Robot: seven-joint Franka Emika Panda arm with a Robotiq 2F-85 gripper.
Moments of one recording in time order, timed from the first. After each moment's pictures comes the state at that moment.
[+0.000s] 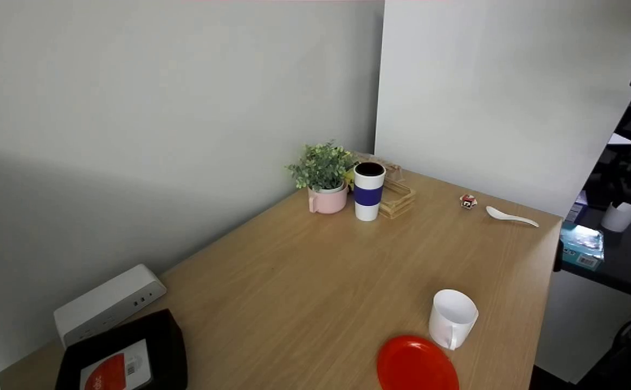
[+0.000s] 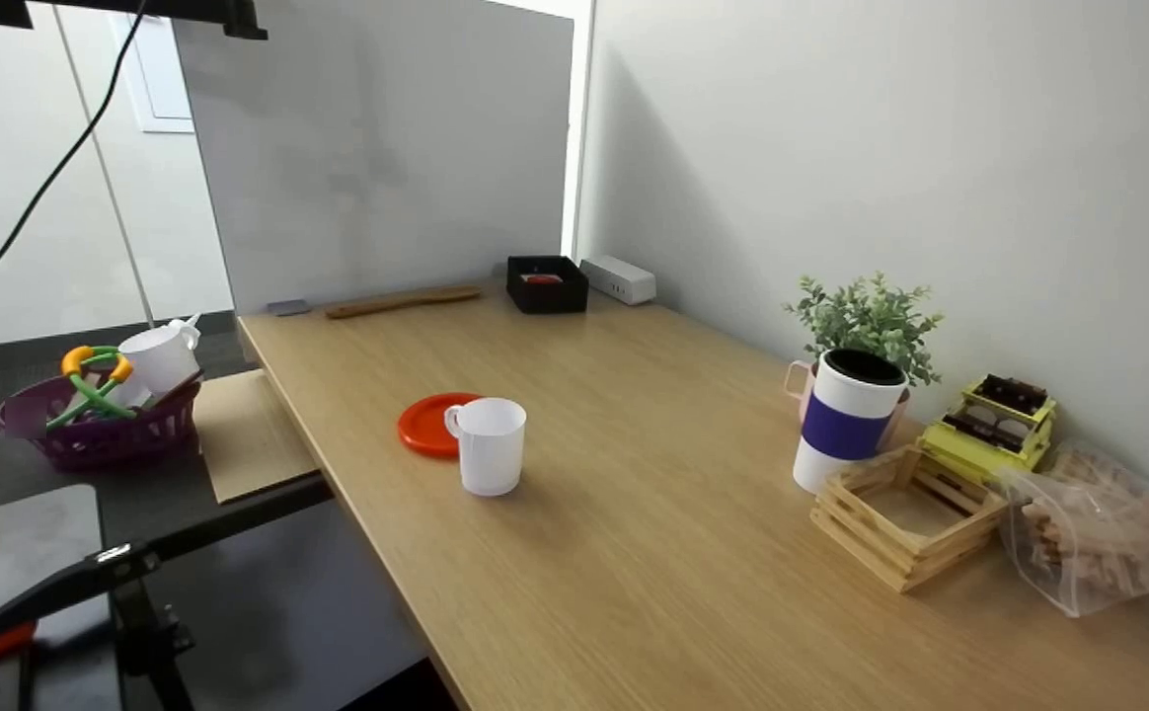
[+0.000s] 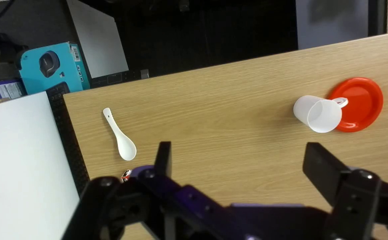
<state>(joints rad) -0.11 -0.43 -0.15 -2.28 -0.07 1.80 -0.05</state>
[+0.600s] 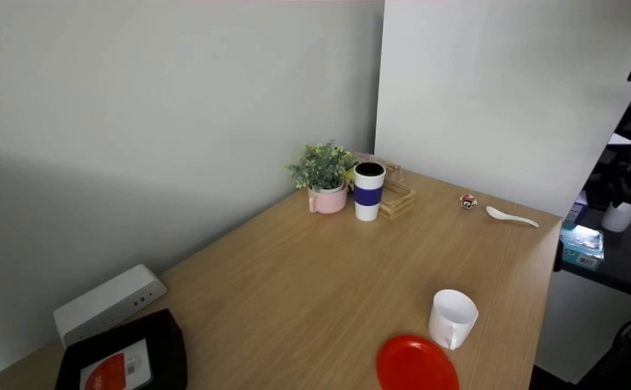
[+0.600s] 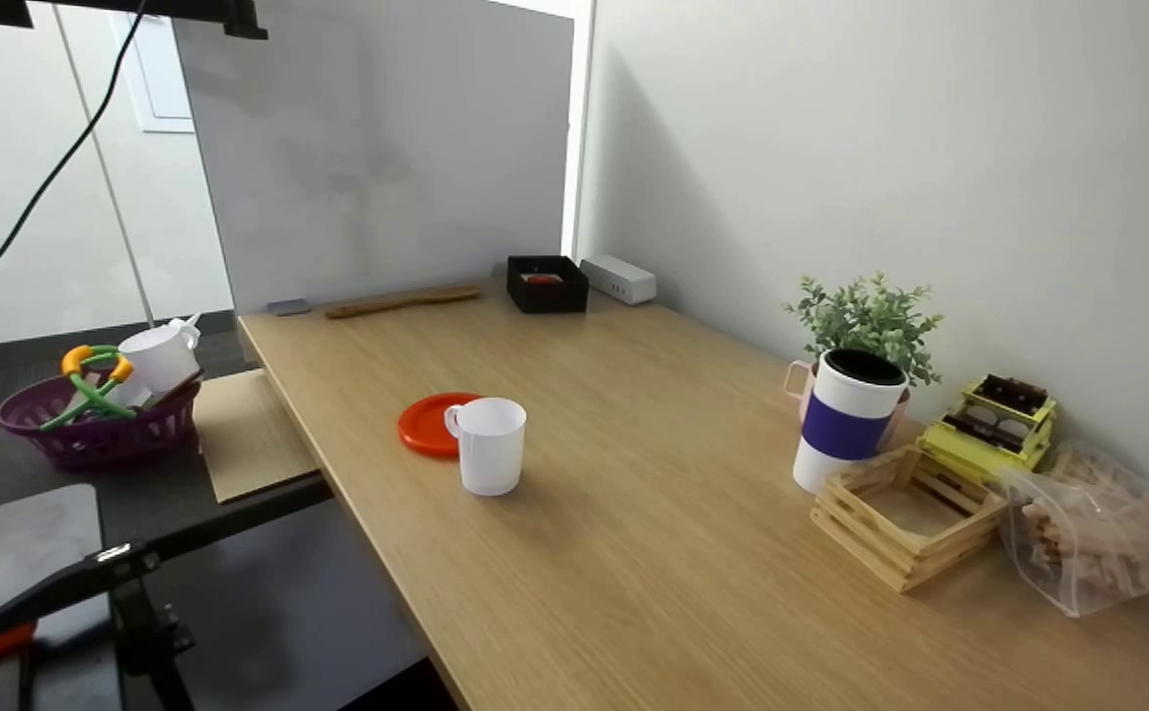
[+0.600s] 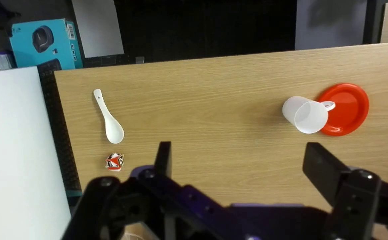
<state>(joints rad) -0.09 -0.42 -0.15 -2.26 -0.07 1.81 -0.12</state>
